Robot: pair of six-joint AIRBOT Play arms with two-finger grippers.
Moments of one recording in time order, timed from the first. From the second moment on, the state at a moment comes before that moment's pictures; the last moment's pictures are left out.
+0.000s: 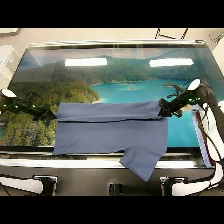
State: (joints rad) left arm 0.33 -1.67 1.28 1.01 -1.46 -1.30; right arm -0.16 -1.66 1.37 -1.18 1.40 1.65
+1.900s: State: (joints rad) left arm 0.51 -1.31 0.54 1.01 -1.35 -1.16; right arm -0.37 -1.29 0.92 -1.31 1.56 1.54
